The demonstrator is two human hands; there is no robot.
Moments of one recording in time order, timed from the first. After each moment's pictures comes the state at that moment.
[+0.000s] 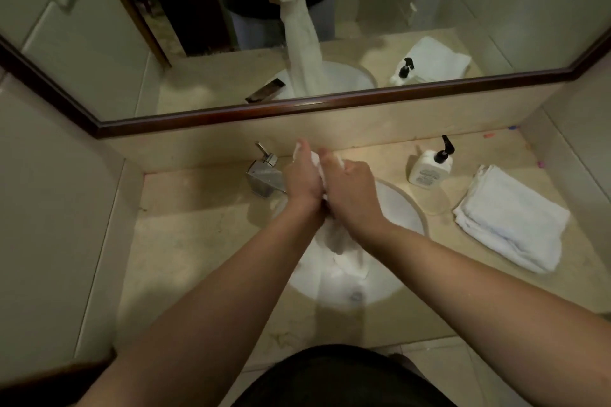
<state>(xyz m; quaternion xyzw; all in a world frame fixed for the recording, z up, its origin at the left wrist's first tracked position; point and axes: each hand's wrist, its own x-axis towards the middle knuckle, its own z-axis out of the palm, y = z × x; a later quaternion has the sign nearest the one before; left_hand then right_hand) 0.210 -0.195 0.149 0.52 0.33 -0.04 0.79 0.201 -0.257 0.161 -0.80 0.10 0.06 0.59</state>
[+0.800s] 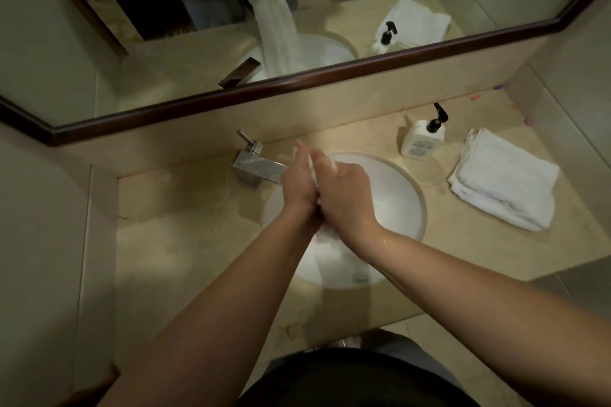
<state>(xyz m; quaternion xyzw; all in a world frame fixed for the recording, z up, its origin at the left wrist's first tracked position) 0.202 -0.184 0.105 0.52 0.30 -0.13 0.79 0.197 -0.251 0.130 -0.83 0.12 0.06 0.55</state>
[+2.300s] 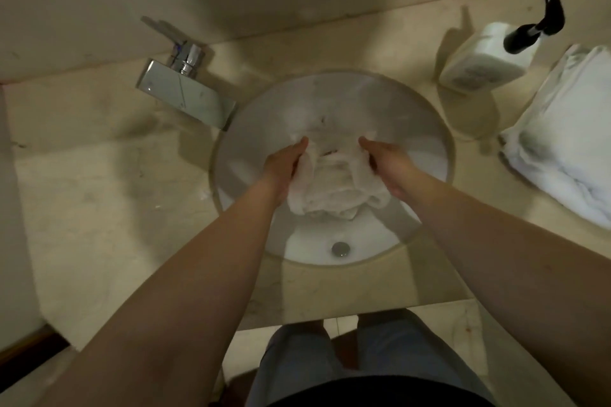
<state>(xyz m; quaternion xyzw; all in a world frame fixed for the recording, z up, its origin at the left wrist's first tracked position) 0.247 -0.184 -0.166 0.55 0.44 -0.31 0.64 0.271 -0.387 -0.159 -0.64 0.34 0.35 0.60</state>
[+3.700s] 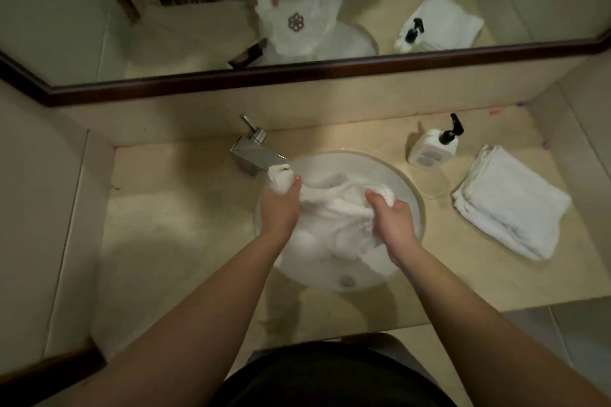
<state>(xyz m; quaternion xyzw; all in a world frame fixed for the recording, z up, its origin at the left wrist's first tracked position) 0.197 -0.154 0.018 0.70 0.39 -0.05 0.60 0.190 -0.339 0.040 -0.73 0.28 0.15 0.60</state>
